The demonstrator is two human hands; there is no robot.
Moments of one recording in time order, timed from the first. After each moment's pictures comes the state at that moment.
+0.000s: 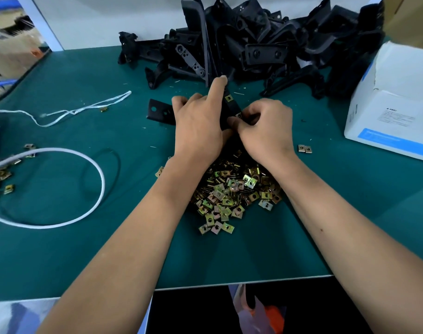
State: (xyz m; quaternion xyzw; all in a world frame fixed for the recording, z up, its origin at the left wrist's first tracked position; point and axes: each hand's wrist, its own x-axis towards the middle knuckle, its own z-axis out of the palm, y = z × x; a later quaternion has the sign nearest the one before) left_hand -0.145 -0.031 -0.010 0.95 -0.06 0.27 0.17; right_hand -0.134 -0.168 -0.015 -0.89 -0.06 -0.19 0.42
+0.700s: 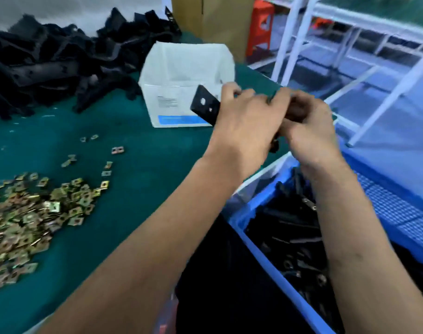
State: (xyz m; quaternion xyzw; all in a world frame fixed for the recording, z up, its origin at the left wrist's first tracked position) left_hand -0.251 -0.356 0.044 0.87 -0.45 0.20 0.06; right_hand -0.299 -0.481 0.013 -0.75 0.16 -0.30 0.56
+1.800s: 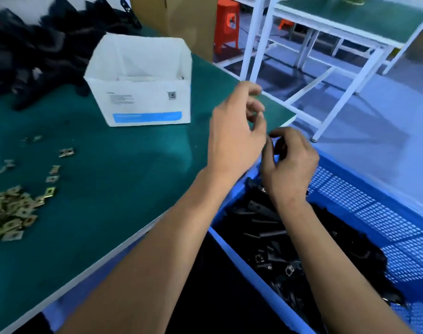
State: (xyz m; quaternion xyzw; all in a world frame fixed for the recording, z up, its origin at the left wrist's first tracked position) left_hand -0.273 -0.432 -0.005 0.69 -0.36 0.10 0.62; right_hand -0.365 -0.514 -0.049 -0.82 0.23 -0.50 0.16
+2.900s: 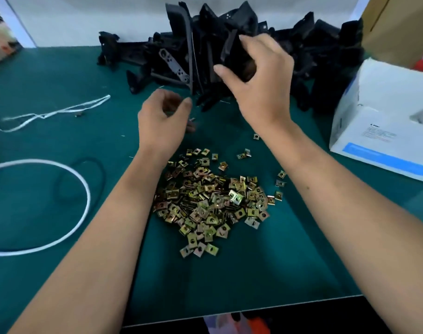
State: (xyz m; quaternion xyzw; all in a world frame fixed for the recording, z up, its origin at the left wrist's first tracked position) left_hand -0.118 -0.002 -0.014 0.77 0.08 0.18 0.61; right_hand -0.071 -0.176 0.030 -0.81 -0.18 -0.40 0.39
